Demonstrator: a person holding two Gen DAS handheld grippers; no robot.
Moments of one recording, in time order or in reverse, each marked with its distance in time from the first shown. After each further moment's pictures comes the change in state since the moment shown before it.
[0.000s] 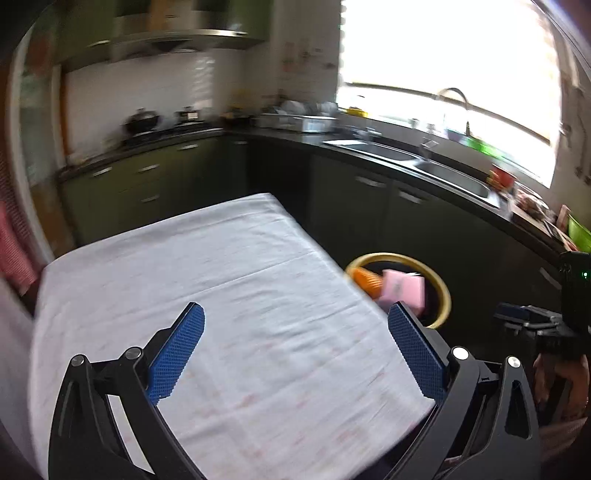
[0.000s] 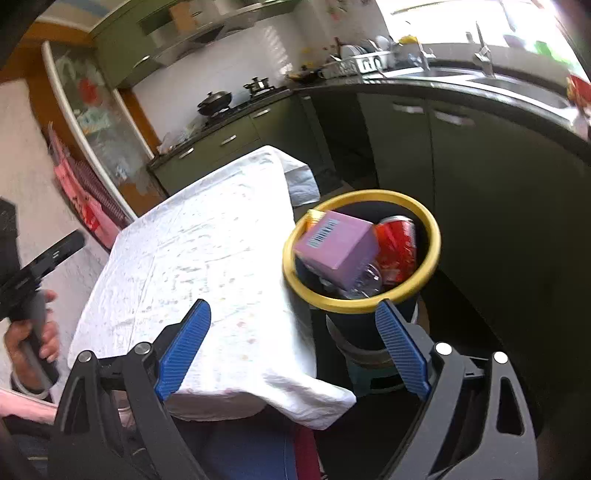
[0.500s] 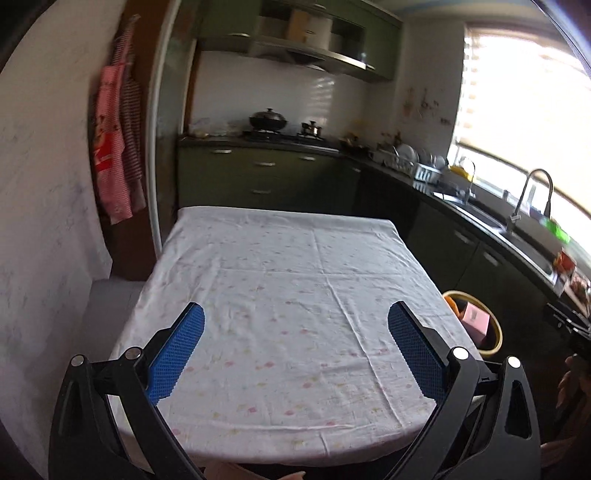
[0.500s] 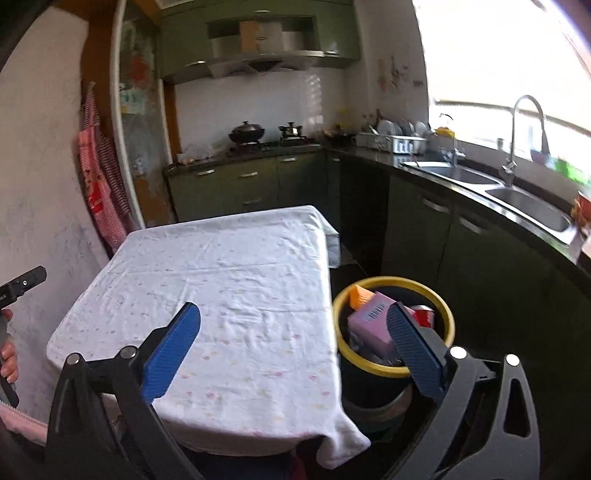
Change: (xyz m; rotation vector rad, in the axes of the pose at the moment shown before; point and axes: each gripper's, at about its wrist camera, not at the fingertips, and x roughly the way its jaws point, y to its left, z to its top) left arm -0.134 0.130 -0.082 -0.309 -0.110 0.264; right arm -0.030 0.136 0.009 -0.263 -0.194 -0.077
